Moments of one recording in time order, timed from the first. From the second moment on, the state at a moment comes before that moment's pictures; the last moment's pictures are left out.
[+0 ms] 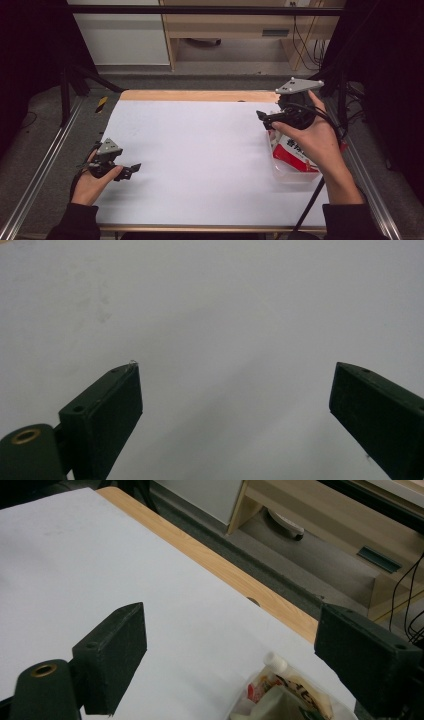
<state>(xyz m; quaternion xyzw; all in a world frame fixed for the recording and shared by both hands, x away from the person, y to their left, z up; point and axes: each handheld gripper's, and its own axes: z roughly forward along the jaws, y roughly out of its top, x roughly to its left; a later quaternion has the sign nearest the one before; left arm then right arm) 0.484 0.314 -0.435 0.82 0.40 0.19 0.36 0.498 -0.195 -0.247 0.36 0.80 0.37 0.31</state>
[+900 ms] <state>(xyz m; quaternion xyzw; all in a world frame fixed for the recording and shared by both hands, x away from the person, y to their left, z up) 0.484 0.314 -0.434 0.82 0.40 0.20 0.36 0.516 -0.145 -0.258 0.38 0.78 0.40 0.29</state>
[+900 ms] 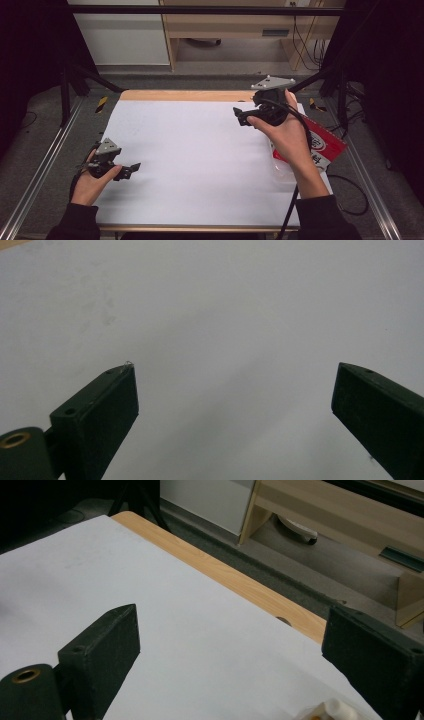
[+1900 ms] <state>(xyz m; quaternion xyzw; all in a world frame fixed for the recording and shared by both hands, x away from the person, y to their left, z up) 0.484 0.315 -0.436 0.82 0.40 0.20 0.36 0.500 -0.123 -0.351 0.40 0.78 0.39 0.27</state>
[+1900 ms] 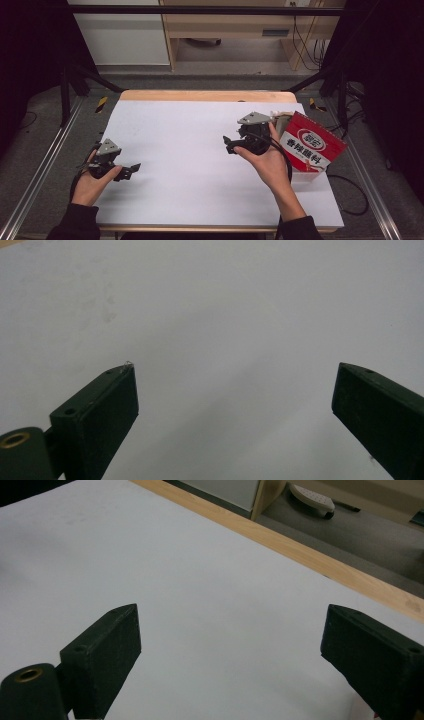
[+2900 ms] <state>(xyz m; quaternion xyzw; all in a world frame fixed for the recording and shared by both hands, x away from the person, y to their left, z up) 0.483 0.314 -0.437 0.82 0.40 0.20 0.36 0.500 -0.114 -0.426 0.44 0.78 0.37 0.23</state>
